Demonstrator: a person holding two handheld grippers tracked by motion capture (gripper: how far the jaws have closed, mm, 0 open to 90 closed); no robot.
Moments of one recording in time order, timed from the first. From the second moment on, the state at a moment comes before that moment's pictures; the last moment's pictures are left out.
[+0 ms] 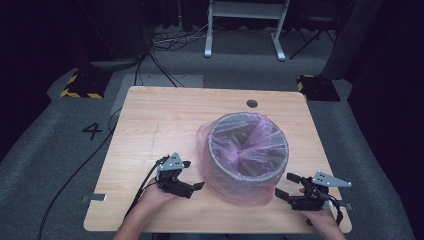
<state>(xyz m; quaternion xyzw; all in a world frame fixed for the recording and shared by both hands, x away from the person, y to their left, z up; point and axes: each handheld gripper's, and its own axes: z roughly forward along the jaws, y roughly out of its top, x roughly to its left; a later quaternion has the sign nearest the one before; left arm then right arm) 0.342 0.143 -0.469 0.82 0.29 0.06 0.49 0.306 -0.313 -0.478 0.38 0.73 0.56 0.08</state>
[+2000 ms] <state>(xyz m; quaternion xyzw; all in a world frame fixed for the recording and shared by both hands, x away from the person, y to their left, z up) 0.299 0.205 -0.489 0.80 0.34 0.09 0.48 0.342 -0.296 -0.329 0.32 0.74 0.56 0.17</state>
